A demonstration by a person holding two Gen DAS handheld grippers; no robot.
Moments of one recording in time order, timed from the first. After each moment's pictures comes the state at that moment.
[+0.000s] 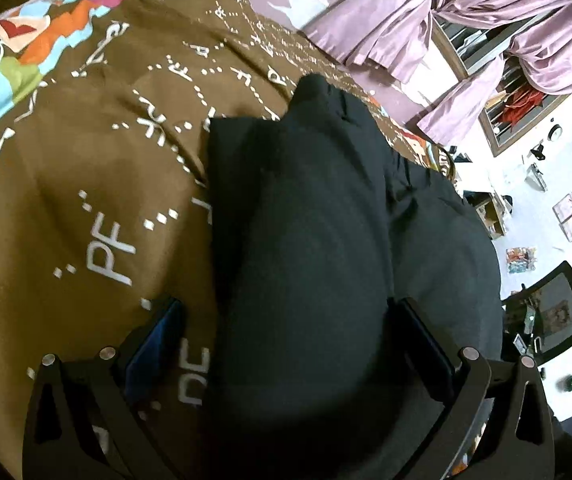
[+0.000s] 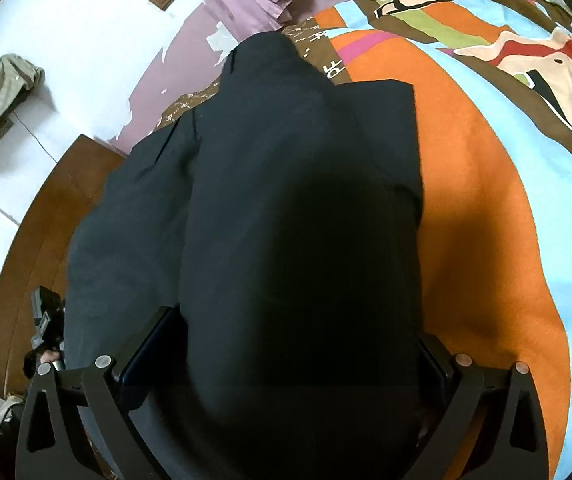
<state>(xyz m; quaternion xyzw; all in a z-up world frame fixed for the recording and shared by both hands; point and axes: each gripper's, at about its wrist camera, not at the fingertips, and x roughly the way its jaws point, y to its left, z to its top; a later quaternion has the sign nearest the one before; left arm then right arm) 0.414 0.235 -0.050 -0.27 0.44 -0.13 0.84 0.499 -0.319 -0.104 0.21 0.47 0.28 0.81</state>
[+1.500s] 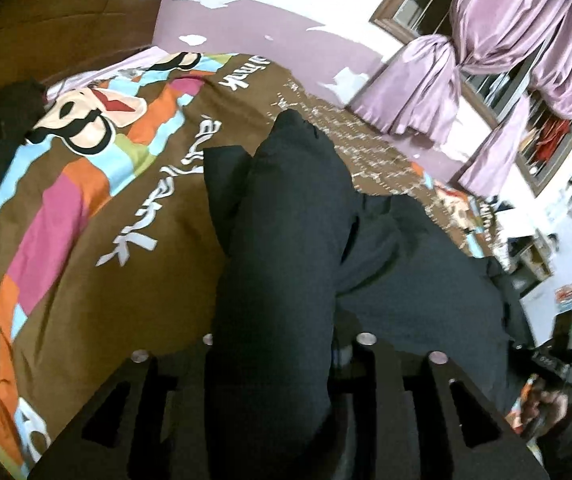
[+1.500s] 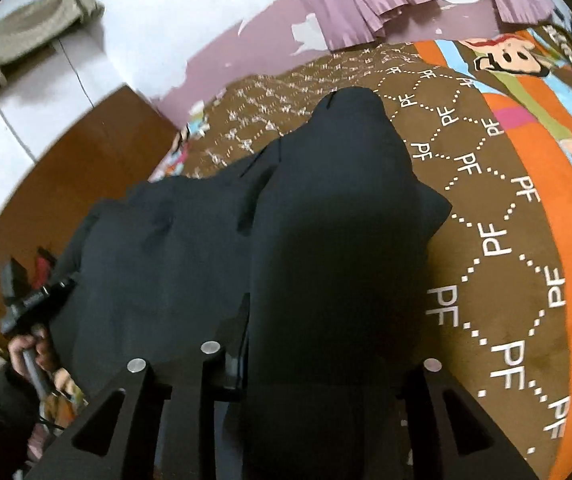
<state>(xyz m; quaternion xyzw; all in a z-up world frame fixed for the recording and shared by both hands) 0.324 0.268 0.026 -0.23 0.37 0.01 0.90 0.472 -0.186 -0.033 0.10 0.44 0.33 0.83</state>
